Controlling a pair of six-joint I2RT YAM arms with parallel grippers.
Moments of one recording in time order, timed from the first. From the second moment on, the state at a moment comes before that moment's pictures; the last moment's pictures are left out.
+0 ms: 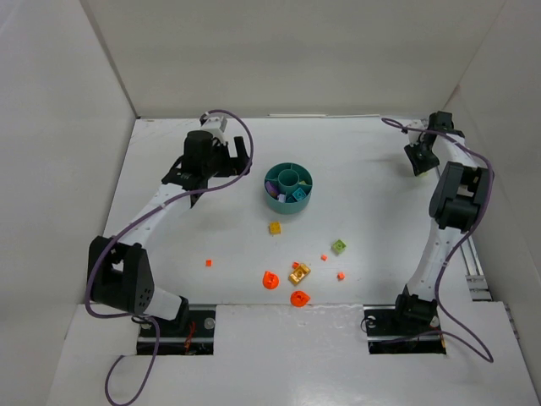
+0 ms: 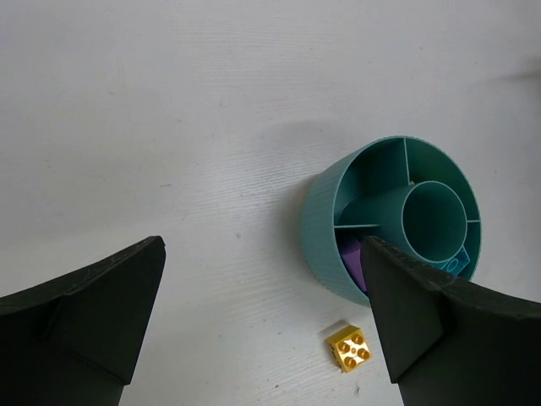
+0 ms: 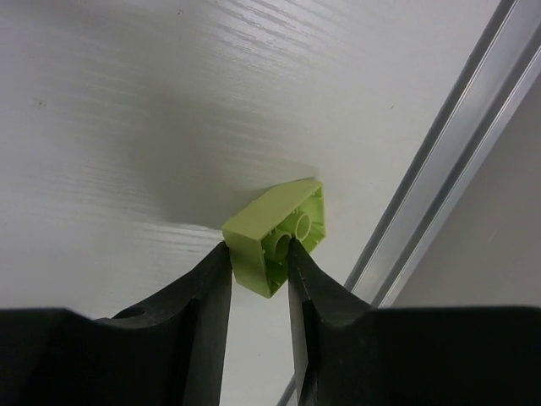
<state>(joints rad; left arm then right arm) -0.31 1.42 1.07 -0.13 0.10 -0.31 -0.27 2.23 1.83 -0.72 -0.02 -0.65</state>
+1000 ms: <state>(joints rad) -0.30 1.25 0.93 -0.15 0.11 -0.34 0.21 1.83 1.41 -0.32 -1.07 -0.44</state>
